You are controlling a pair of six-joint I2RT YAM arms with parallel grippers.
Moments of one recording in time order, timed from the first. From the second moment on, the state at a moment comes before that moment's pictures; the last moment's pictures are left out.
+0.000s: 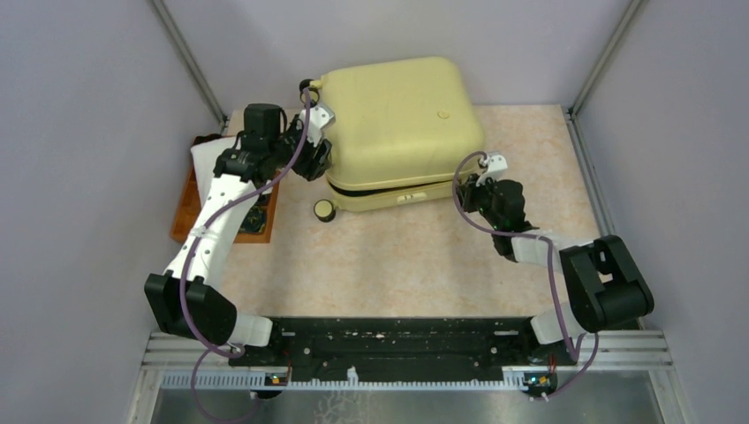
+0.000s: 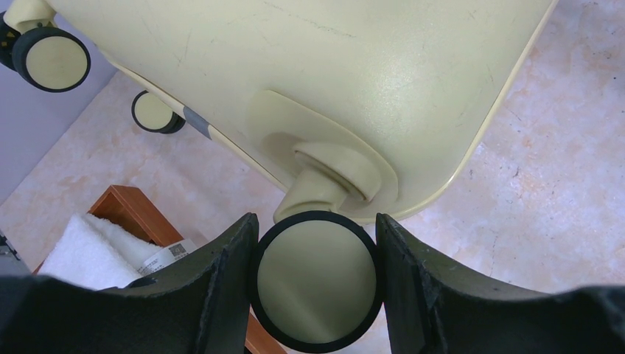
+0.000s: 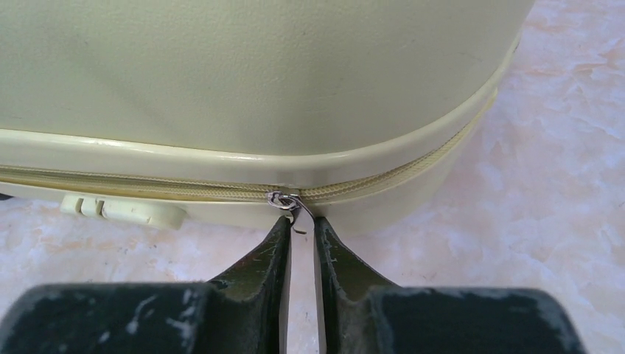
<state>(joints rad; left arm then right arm) -0.21 1.40 1.43 -0.63 0.42 0.48 0.31 1.46 0.53 0.71 -0.09 0.16</state>
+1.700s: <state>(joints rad) -0.21 1.40 1.43 -0.63 0.43 0.48 0.45 1.44 0.55 0.64 0.12 0.21</state>
